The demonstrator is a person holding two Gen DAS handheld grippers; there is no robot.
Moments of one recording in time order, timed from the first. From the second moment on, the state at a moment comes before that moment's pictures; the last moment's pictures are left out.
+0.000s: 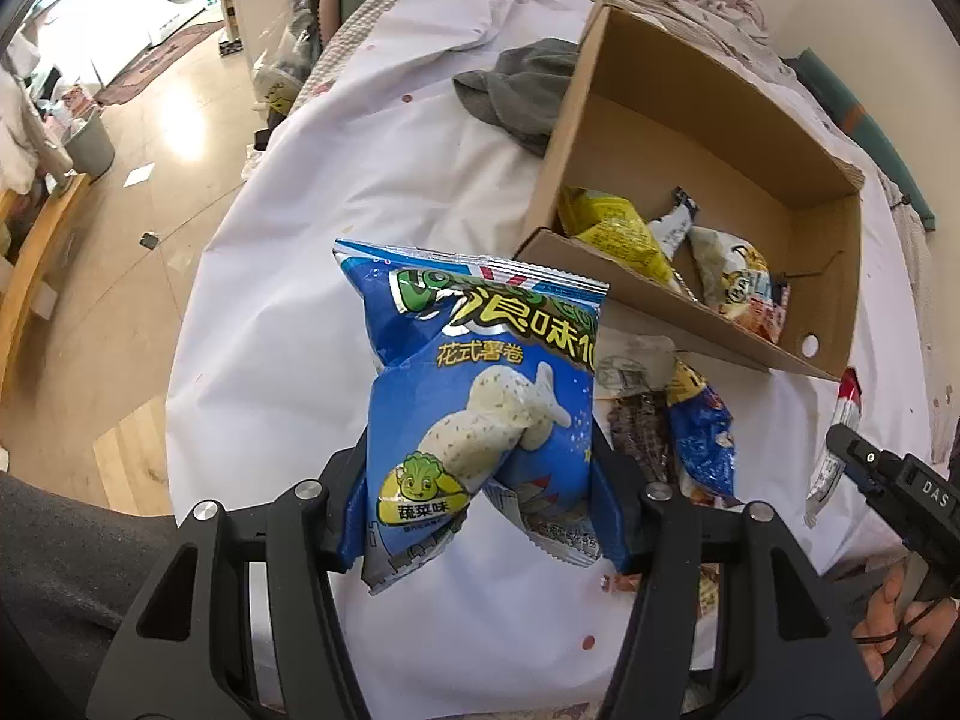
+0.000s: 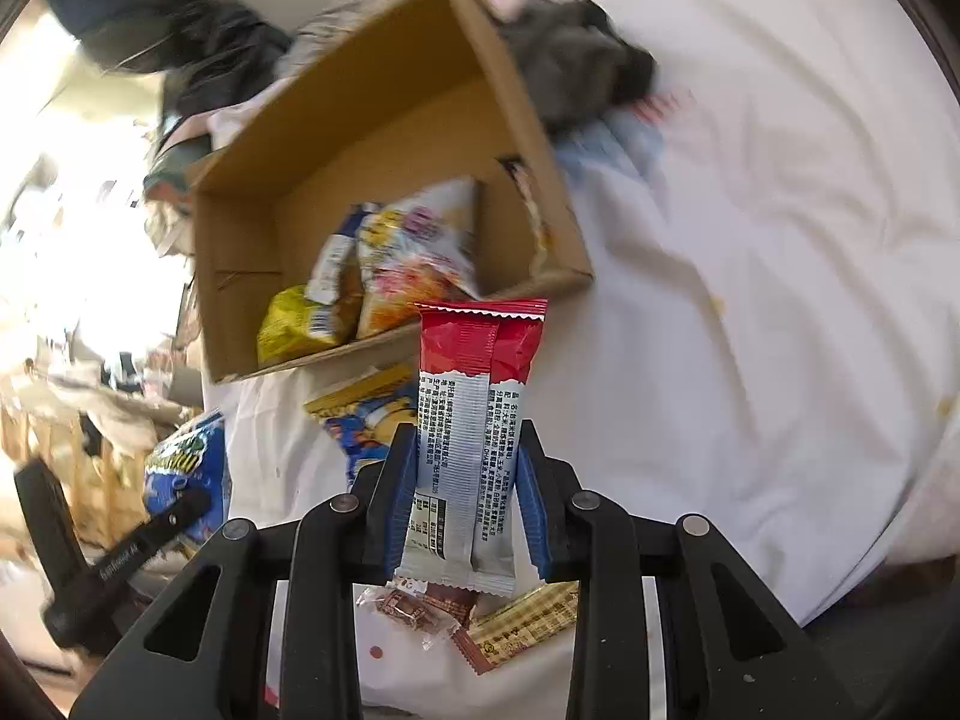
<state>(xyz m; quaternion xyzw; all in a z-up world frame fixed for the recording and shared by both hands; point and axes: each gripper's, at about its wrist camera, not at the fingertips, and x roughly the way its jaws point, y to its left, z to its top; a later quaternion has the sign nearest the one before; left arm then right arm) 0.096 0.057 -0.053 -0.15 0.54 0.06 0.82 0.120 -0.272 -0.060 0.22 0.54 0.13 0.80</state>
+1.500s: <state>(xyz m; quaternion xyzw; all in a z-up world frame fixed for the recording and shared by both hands) 0.241 0.009 -0.037 -0.08 0.47 -0.03 0.88 0.233 -0.262 -0.016 0.16 0.41 0.15 0.88</state>
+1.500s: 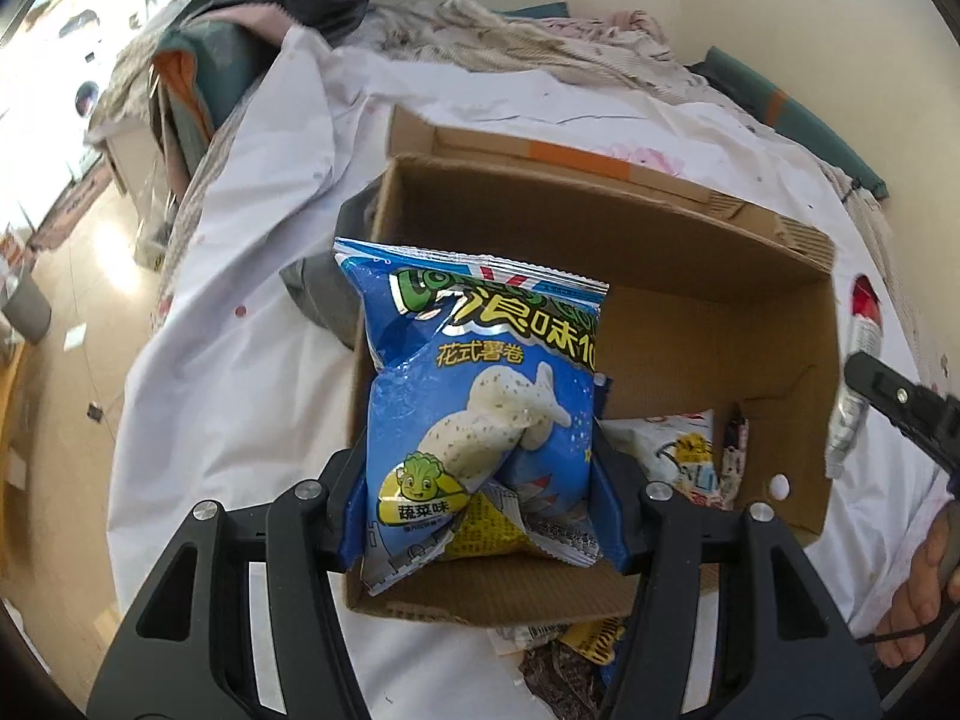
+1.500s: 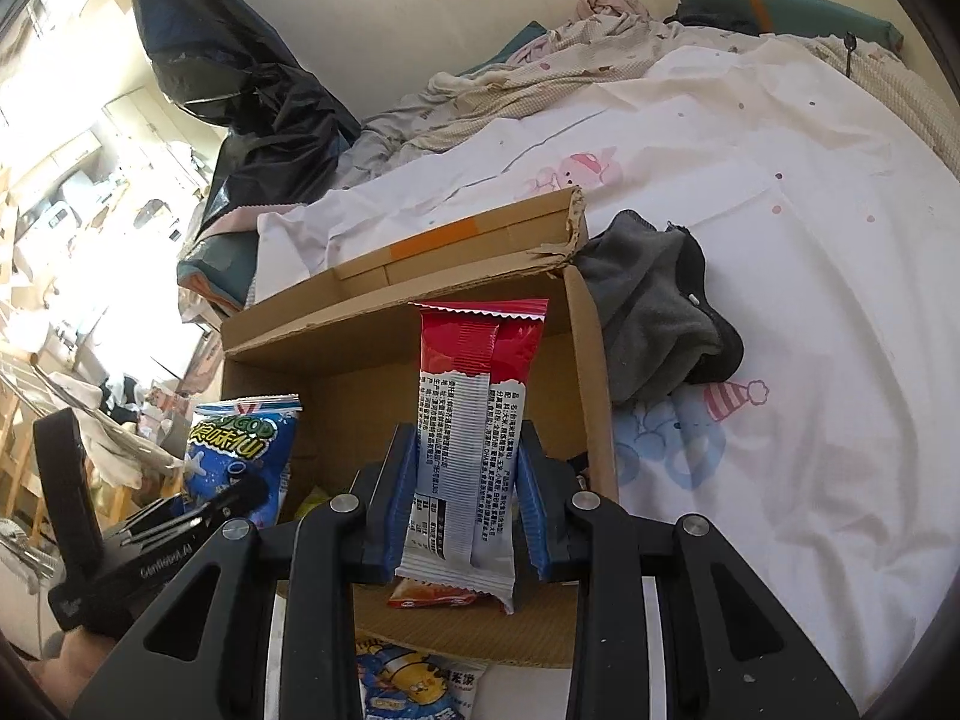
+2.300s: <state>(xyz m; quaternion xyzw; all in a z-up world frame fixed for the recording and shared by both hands) 0.242 -0.012 -0.050 -0.06 0.49 -0.05 0.87 0.245 -0.229 -0.059 0.08 0.50 0.14 0.85</state>
